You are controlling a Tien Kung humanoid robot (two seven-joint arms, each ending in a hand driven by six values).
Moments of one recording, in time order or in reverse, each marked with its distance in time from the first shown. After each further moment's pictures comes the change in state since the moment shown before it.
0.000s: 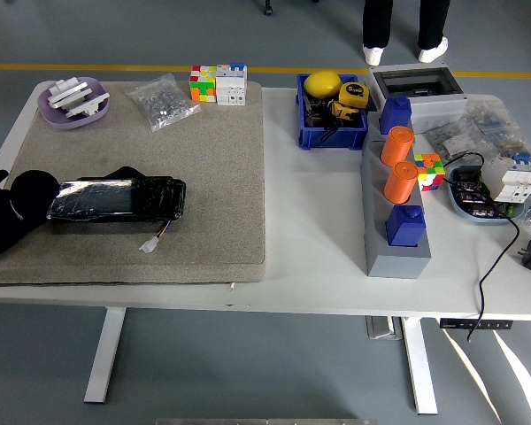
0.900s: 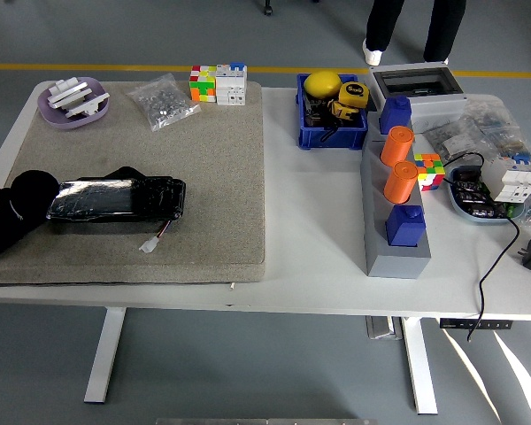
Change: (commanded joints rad) left arm 0.028 0.015 0.031 0.039 -0.024 -0.006 -0.002; right arm 0.002 -0.001 0.059 0.000 -0.074 -0.013 -0.009
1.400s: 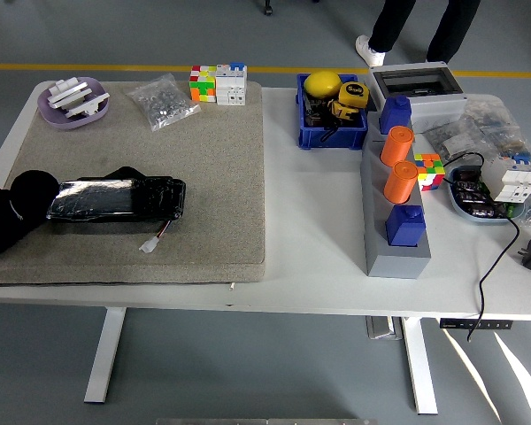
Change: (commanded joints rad) left arm 0.010 0.002 -0.025 0.013 0.003 -0.004 0.007; right arm -0.012 0.018 0.007 0.000 -0.004 0.001 0.005
